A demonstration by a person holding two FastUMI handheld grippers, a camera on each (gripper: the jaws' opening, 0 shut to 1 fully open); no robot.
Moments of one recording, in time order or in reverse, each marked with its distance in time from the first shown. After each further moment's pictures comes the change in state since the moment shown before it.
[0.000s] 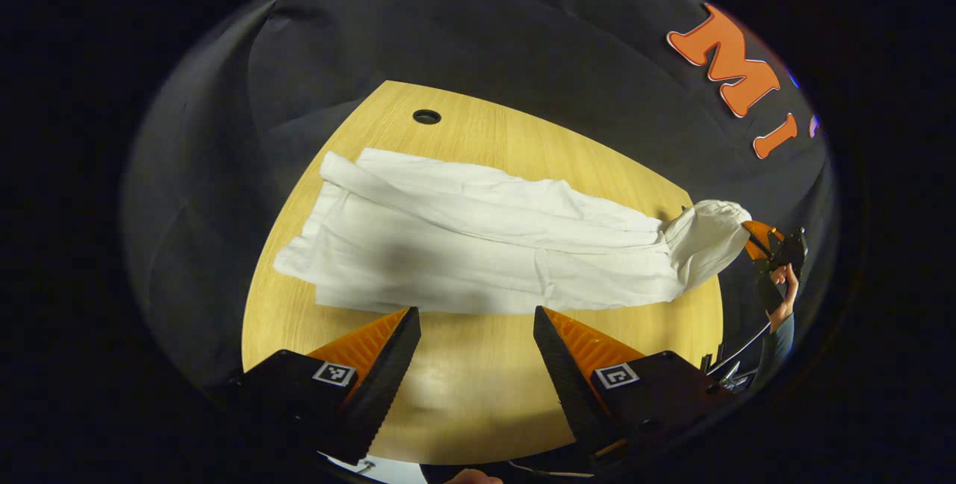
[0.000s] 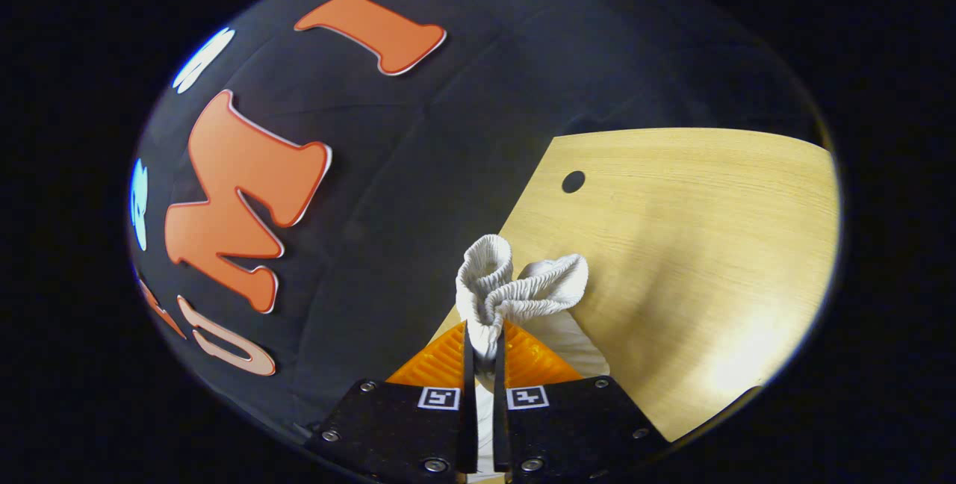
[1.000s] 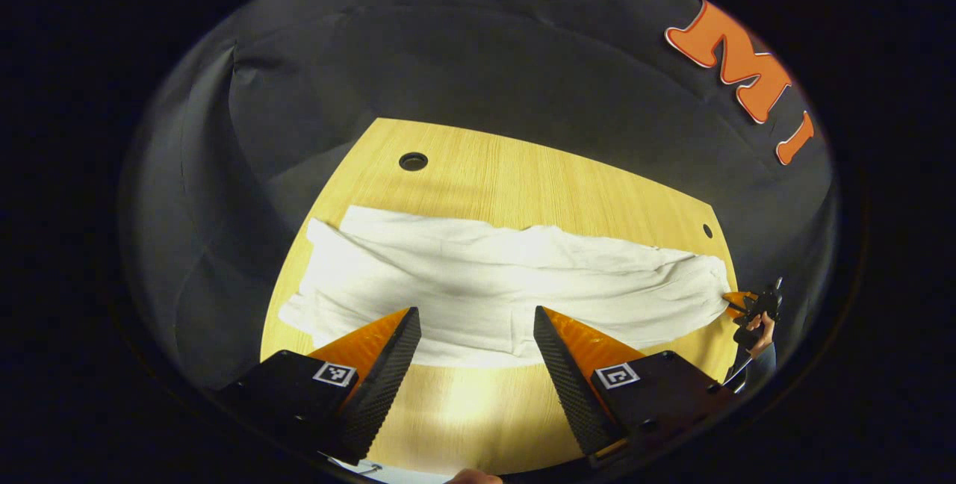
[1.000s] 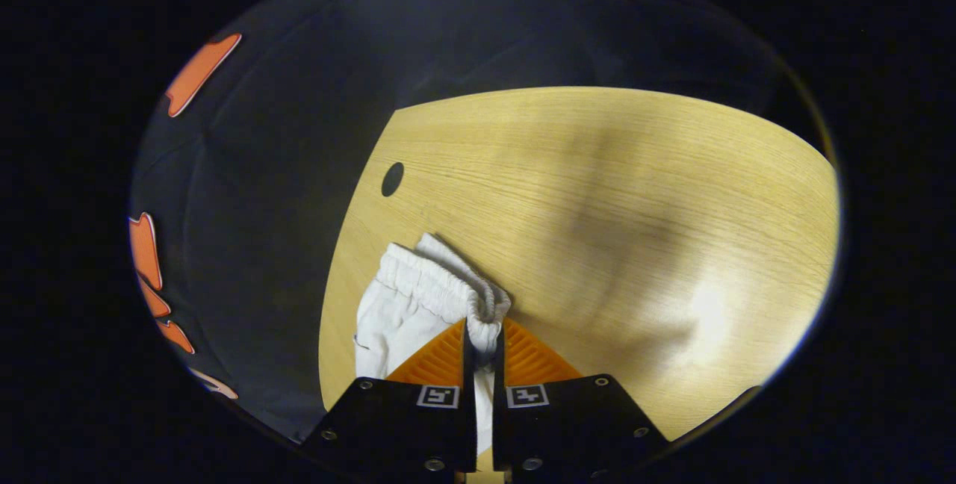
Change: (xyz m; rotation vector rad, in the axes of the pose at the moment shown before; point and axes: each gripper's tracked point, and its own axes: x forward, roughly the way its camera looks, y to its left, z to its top) left arm 0.021 -0.076 0.072 0.023 -0.028 0.116; right arm 0.091 -0.090 0.002 0.141 0.165 -0.308
